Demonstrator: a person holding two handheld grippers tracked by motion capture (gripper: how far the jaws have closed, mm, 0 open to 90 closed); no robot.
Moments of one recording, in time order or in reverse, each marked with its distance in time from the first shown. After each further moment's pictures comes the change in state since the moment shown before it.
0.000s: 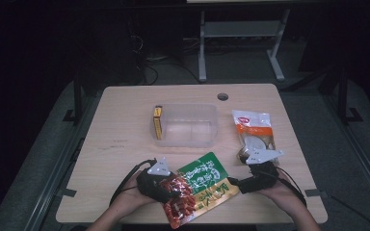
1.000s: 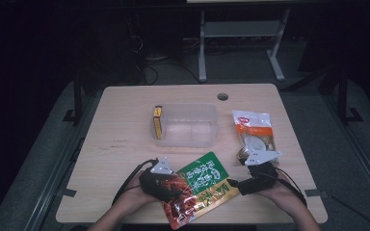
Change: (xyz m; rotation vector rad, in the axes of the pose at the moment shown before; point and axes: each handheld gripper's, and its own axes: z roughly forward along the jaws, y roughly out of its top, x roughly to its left) left arm 0.005 -0.006 0.011 -0.006 0.004 -0.016; right arm 0.002 -0.001 0.002 0.026 0.014 -0.021
